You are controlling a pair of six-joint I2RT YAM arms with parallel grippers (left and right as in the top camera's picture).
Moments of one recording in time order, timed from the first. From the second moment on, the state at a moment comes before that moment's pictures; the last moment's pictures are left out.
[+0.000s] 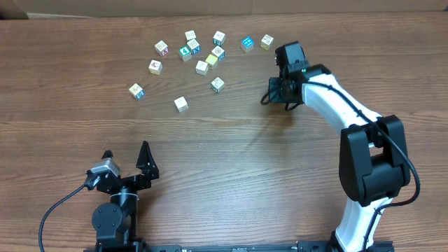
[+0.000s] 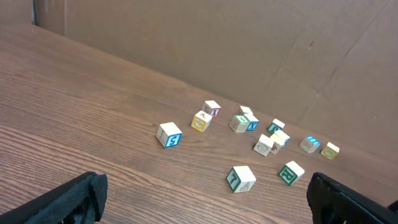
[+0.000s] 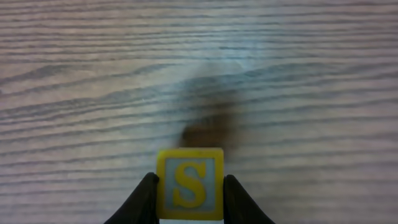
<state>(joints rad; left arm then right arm) 0.05 0.01 0.01 -0.08 -0.04 -0.37 0.28 2.02 1.43 -0.59 0.05 0.27</state>
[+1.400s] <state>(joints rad) 0.05 0.01 0.01 -0.08 -0.04 -0.37 0.28 2.02 1.33 -0.38 0.04 0.23</state>
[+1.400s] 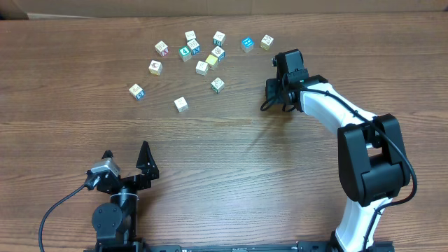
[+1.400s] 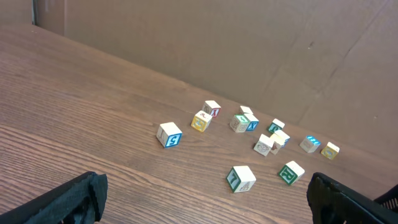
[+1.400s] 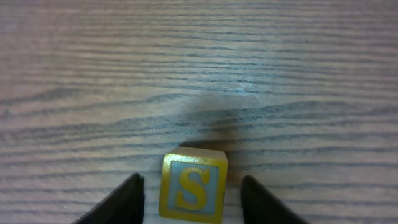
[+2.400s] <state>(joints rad) 0.05 0.01 0.01 -0.08 -0.04 -0.37 0.34 1.98 1.85 -0.73 -0.02 0.21</state>
